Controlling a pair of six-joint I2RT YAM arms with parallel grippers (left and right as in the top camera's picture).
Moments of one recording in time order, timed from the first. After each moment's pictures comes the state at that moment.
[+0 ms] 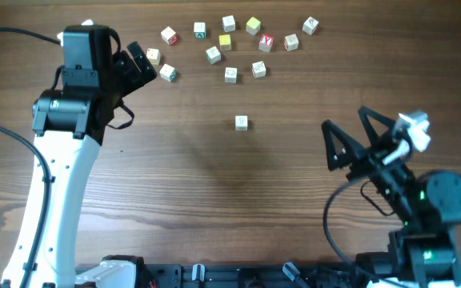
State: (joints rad) left arm -0.08 1.40 1.42 -0.83 -0.12 -0.54; right arm 0.06 0.60 0.60 -0.07 -0.48 0.38
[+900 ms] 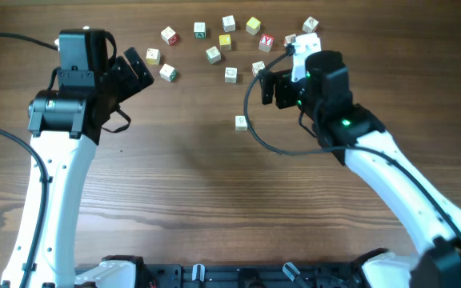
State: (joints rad) left arm -0.06 1.40 1.42 -0.90 -0.11 -0.54; right arm 0.41 1.51 1.07 -0.13 0.02 0.15
